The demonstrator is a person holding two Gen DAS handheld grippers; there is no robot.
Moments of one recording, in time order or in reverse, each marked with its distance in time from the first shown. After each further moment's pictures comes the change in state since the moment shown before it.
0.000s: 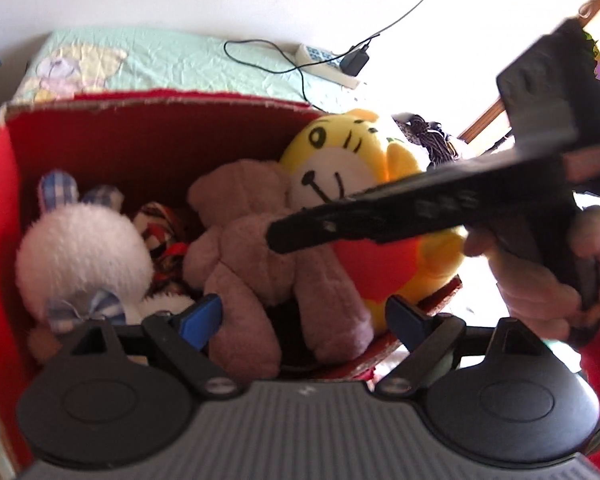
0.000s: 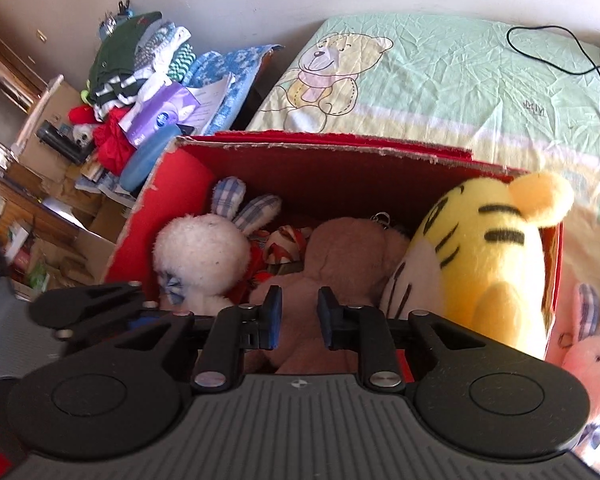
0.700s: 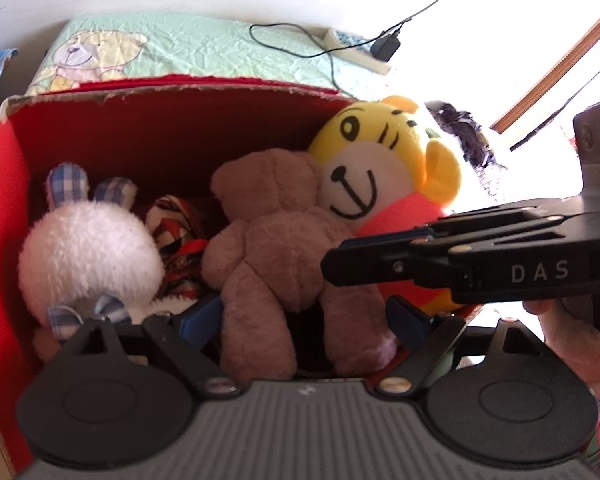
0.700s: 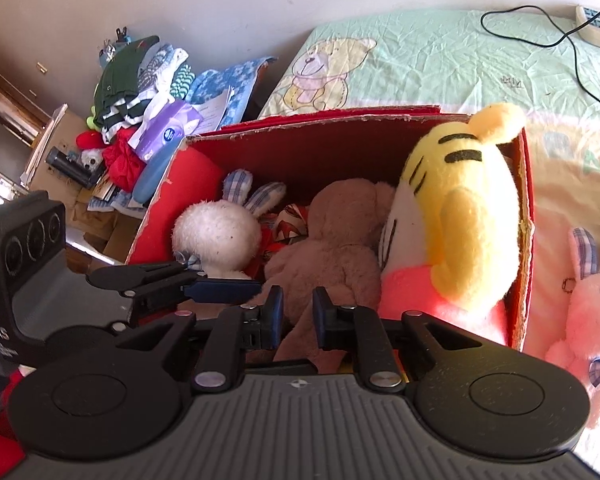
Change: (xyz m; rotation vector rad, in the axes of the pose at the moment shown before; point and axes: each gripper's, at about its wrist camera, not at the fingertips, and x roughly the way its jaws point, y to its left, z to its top) left arm 0.017 -0.005 0.008 -0.017 0.058 0.116; right arm -0.019 -0.001 -0.034 0.085 -0.065 0.023
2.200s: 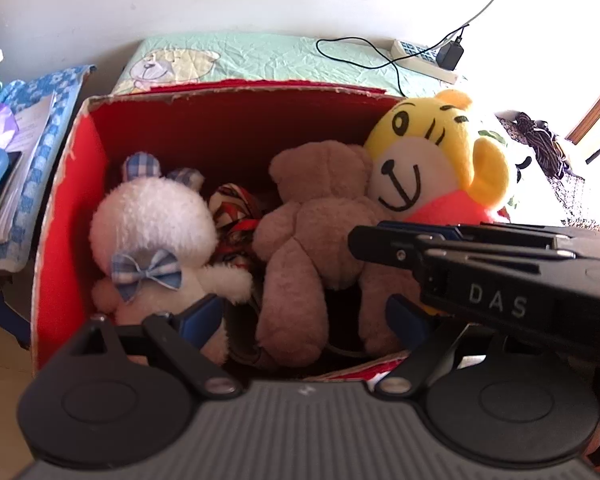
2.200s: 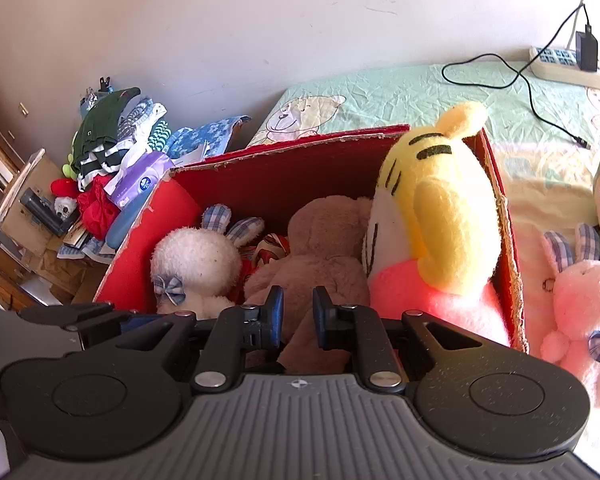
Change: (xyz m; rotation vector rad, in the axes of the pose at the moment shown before) left arm -0.009 -0.026 -0.024 -0.036 -0.066 0.275; right arm 0.000 0.015 -0.037 0.001 -0.249 -0.121
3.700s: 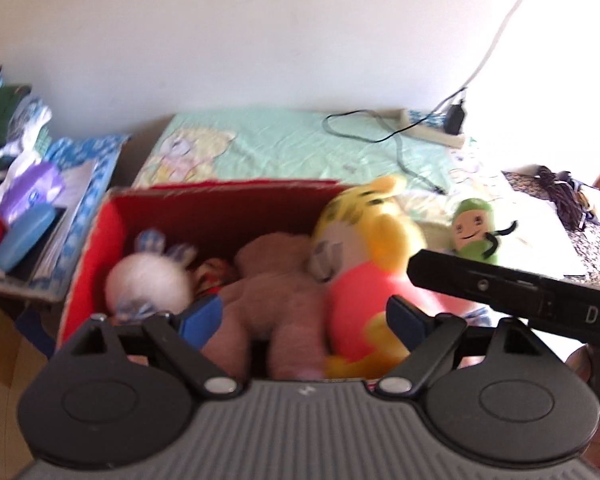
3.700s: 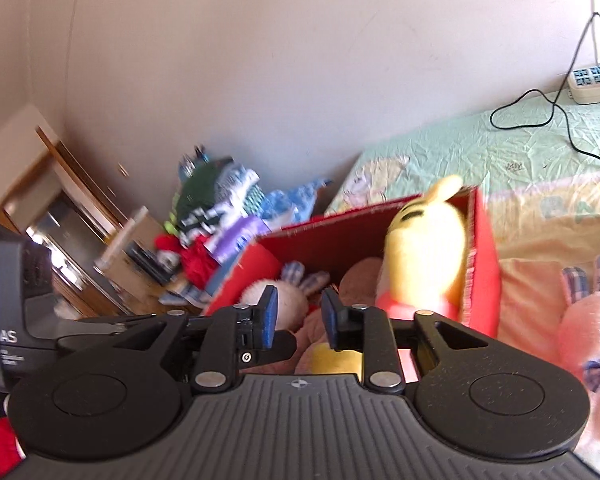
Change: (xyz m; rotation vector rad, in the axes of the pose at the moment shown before) left arm -0.052 -0.098 0.010 -0.012 -0.214 0.166; right arm -0.076 -0.066 -0.001 0.066 -0.184 0.365
